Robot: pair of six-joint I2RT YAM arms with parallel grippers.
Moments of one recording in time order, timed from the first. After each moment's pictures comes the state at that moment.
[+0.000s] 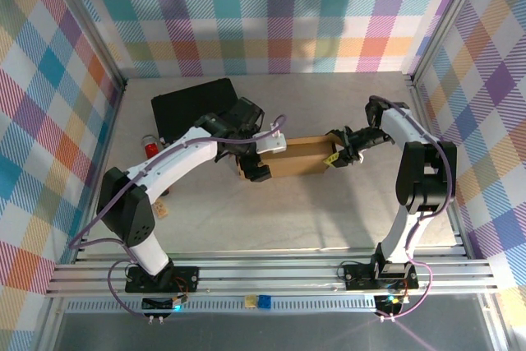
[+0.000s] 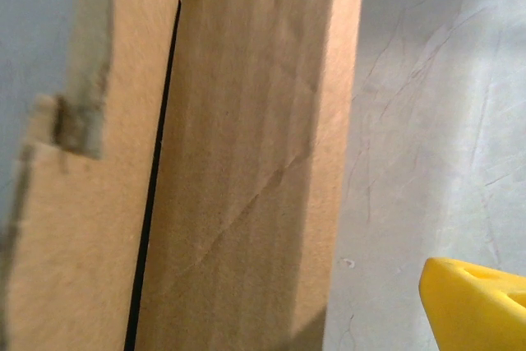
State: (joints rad) left arm -0.67 1.69 1.47 -0.86 0.20 0.66; right arm 0.01 1.86 1.38 -1.17 -0.99 1.34
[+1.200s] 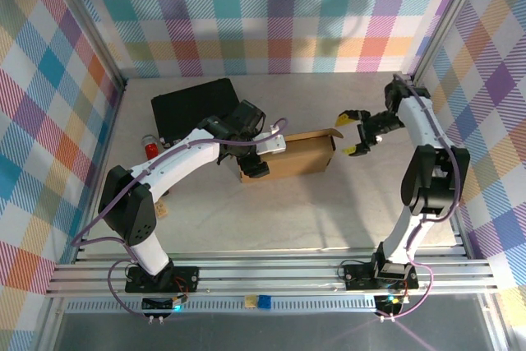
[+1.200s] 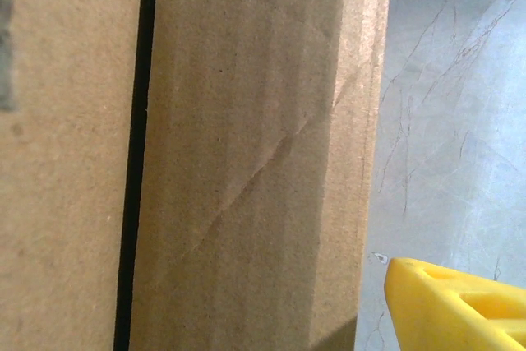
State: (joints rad) left arm -0.67 1.69 1.44 -0.82 0.13 0.65; right arm -0.09 1.82 1.57 -1.25 -0.82 1.13
